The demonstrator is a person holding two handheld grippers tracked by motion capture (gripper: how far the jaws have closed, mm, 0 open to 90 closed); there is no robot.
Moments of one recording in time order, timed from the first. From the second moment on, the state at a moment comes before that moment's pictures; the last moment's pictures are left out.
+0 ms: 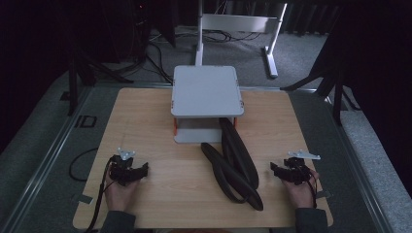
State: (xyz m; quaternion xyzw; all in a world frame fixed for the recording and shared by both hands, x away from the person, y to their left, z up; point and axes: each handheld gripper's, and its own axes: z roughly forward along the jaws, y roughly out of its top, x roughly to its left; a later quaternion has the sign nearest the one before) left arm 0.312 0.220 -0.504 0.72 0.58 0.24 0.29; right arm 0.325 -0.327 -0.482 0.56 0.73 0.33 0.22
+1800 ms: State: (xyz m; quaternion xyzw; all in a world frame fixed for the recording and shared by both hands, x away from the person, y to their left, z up) left arm 0.295 0.205 -0.490 0.74 0.53 0.26 0.33; right arm 0.331 -0.283 -0.420 0.43 0.80 0.36 0.22
